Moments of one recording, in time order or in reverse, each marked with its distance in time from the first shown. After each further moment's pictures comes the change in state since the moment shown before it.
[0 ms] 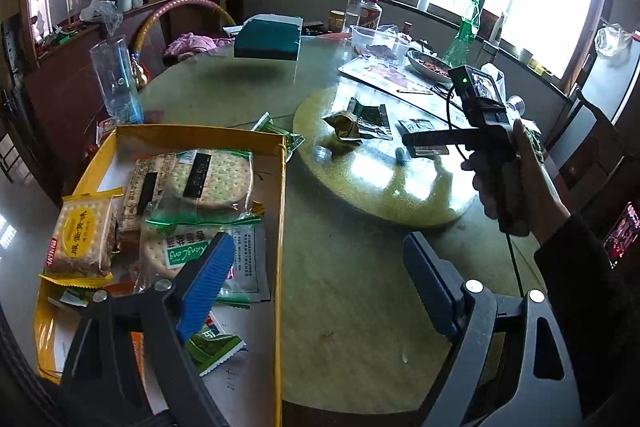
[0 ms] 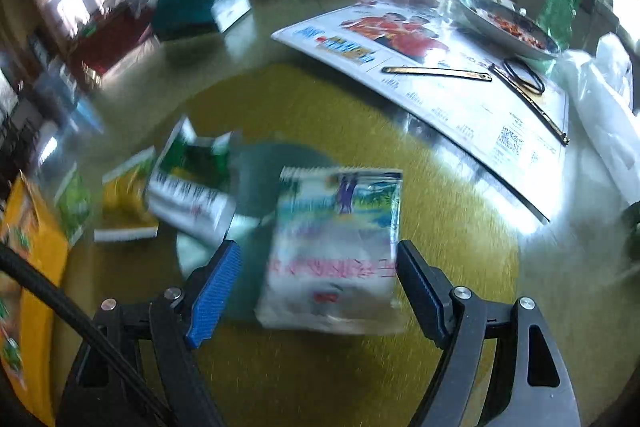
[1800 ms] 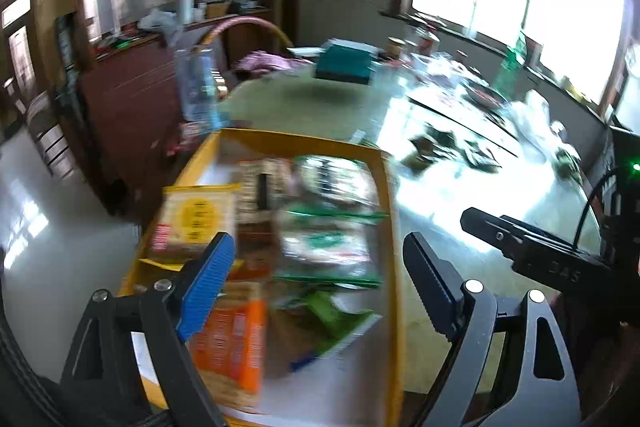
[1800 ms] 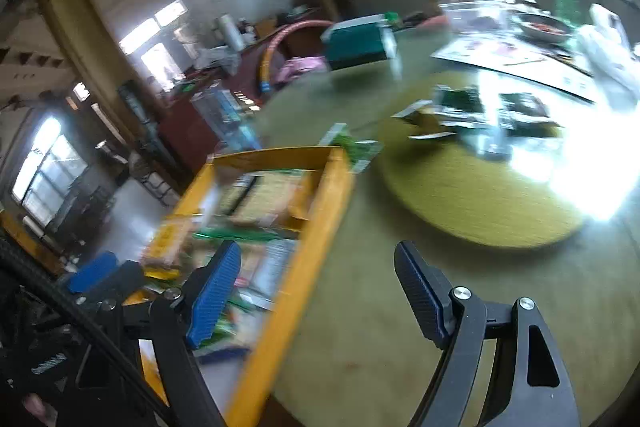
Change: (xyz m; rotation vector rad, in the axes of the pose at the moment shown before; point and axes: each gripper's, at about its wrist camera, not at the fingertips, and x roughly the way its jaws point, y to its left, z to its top) left arm -0.041 0.061 -0.020 -0.037 -0.083 0.143; right arm -0.130 0.179 -0.119 0.172 -0.235 0.276
